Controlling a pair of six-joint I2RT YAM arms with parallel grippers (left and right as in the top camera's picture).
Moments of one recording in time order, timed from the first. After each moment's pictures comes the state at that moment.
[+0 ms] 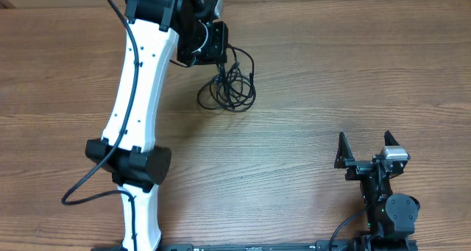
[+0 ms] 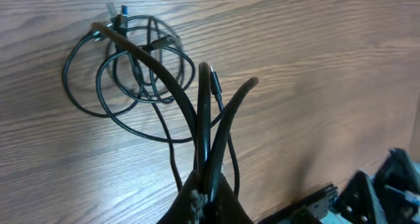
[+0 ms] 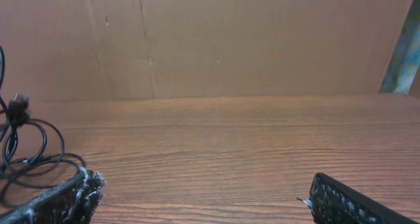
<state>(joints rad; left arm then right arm) -0.31 2.17 2.60 -1.69 0.39 -0.28 -0.01 0.01 0.02 -0.03 -0.04 0.04</state>
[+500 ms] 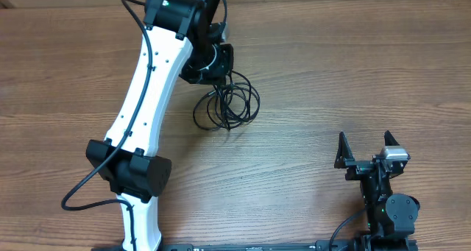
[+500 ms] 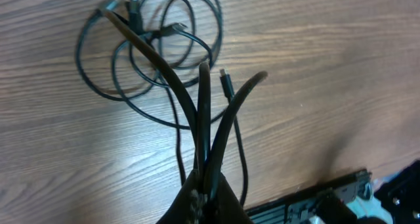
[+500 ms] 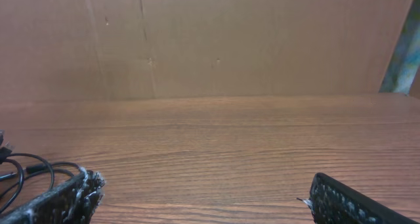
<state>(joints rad) -0.35 2.09 2.36 -1.69 0.29 -0.31 -0.01 0.01 0.02 -0.03 -0.04 0.04</state>
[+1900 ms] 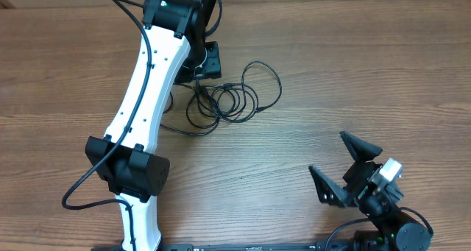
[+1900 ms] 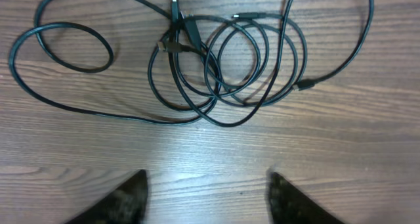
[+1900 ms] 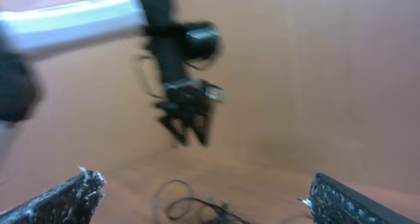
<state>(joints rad) -0.34 2.09 2.29 -1.63 0.02 -0.47 -0.01 0.01 0.03 0.43 -0.73 0.47</state>
